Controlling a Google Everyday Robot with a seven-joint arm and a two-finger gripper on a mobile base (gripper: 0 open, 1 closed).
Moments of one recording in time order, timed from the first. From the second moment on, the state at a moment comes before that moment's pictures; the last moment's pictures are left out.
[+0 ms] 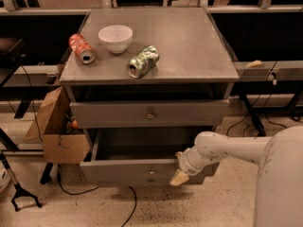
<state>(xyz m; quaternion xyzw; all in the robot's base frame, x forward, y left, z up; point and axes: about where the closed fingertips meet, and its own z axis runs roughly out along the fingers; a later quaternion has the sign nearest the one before) 0.539 -0.117 0.412 -0.62 0.76 0.14 0.17</state>
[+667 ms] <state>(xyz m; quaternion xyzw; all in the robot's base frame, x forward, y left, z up) 0.546 -0.116 0.421 -0.62 0.76 0.14 0.17</state>
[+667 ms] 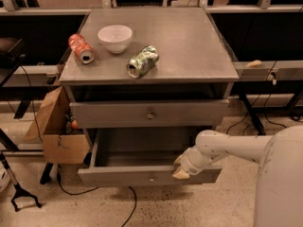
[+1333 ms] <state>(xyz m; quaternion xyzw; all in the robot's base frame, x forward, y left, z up) 0.540 -0.136 0.424 -0.61 0.77 0.12 0.16</state>
